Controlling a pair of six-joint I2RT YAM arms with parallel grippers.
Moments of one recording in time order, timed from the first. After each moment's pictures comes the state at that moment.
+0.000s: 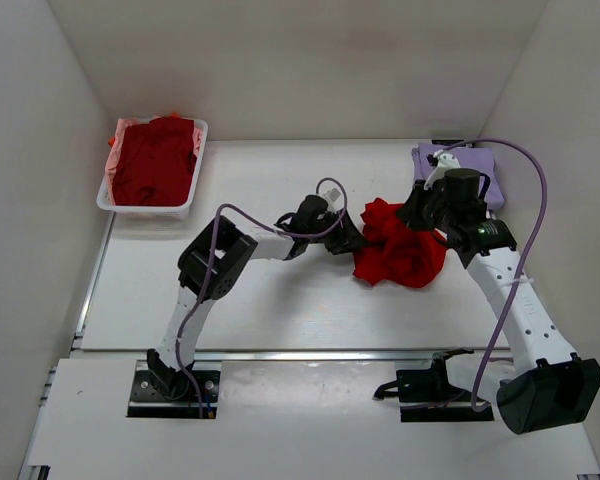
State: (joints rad) left arm -0.73 2.21 1.34 0.40 0.44 -1.02; right arm 0.17 1.11 1.08 -0.52 -0.19 0.23
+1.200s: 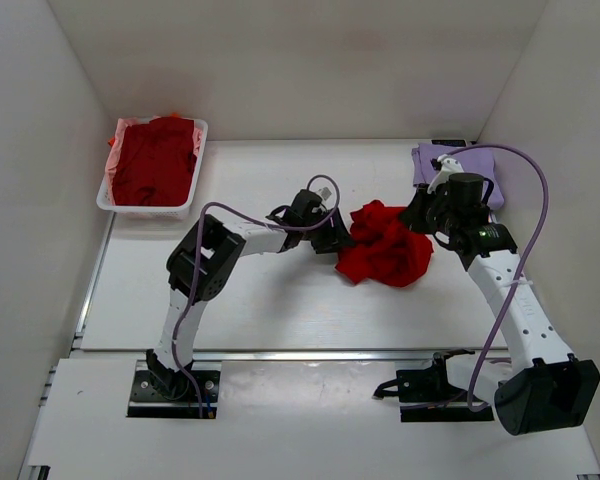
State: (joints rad) left arm -0.69 2.15 1.36 0.12 0.36 -0.87; right arm 0.13 1.10 1.03 -0.49 -0.23 0.23
